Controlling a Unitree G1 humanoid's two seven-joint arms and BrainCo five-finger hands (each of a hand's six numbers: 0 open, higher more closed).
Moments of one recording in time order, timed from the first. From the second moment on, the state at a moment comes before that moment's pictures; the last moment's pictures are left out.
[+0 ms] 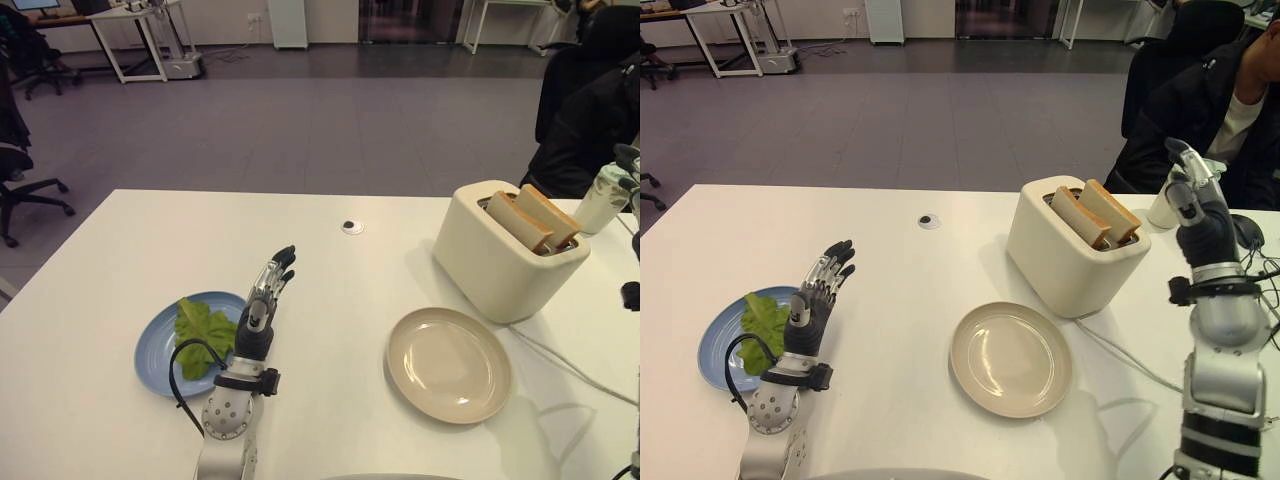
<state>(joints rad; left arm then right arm) 0.28 0.08 -0.06 -0.29 -0.06 -0.34 -0.14 -0.13 -0.69 -0.39 0.00 -0.10 -0.06 0.15</state>
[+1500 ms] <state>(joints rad) 0.28 0.06 -0.08 -0.29 -0.02 -0.37 -0.12 0.04 -0.82 -0.33 -0.35 0.57 0.06 0.70</state>
